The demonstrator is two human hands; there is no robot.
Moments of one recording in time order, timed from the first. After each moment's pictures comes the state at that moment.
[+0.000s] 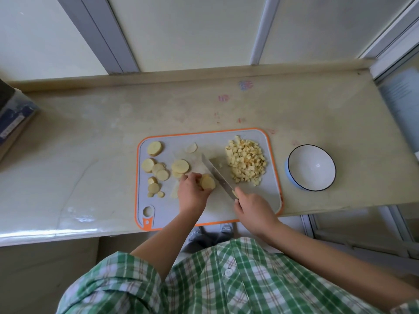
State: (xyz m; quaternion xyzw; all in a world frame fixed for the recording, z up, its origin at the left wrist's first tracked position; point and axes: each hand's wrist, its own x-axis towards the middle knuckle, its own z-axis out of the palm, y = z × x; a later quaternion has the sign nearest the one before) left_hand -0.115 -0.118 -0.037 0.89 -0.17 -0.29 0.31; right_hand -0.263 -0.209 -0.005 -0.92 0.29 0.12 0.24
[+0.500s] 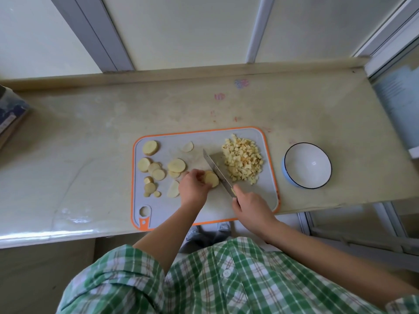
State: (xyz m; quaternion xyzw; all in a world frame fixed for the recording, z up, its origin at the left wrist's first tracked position) left_hand -0.114 -0.134 -0.042 0.88 -0.16 -0.31 0.33; right_hand -0.265 -0.210 -0.007 -0.91 0.31 0.11 0.26
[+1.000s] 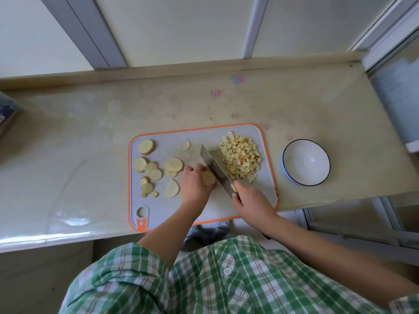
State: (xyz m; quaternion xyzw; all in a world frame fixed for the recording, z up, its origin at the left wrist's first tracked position) left_hand -0.116 -0.138 -0.034 0.89 -0.28 -0.28 0.25; right_hand -0.264 -0.218 -0.008 -0.90 0.31 0.10 0.29
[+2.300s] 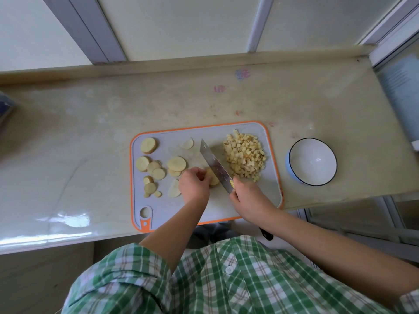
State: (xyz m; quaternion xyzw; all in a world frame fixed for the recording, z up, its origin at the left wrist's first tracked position) left_hand -0.111 -0.142 -0.043 0.88 -0.07 -0.30 0.37; right_hand -0.237 -0.214 0.004 -0.88 0.33 0.12 0.32
